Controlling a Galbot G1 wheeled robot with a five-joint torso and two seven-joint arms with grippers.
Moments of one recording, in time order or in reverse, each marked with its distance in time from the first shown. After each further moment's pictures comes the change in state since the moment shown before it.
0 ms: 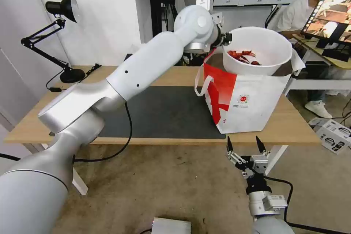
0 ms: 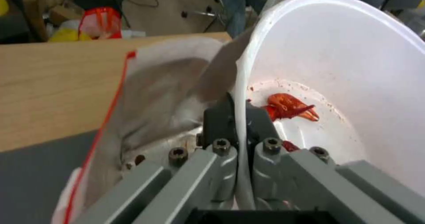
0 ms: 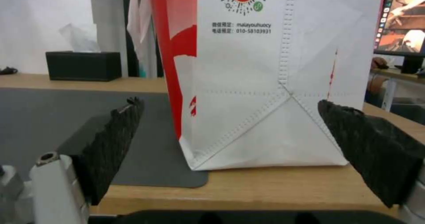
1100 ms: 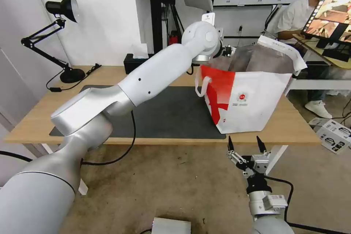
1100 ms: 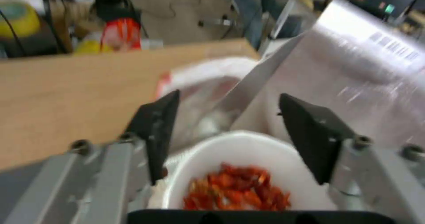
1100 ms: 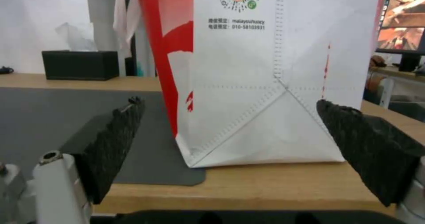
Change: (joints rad) left arm 0.016 -0.002 -0.024 0.015 0.118 -0.004 0.013; right arm 0.007 0.008 -0.001 -0.012 0.000 0.002 -0.001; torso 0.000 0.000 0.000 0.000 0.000
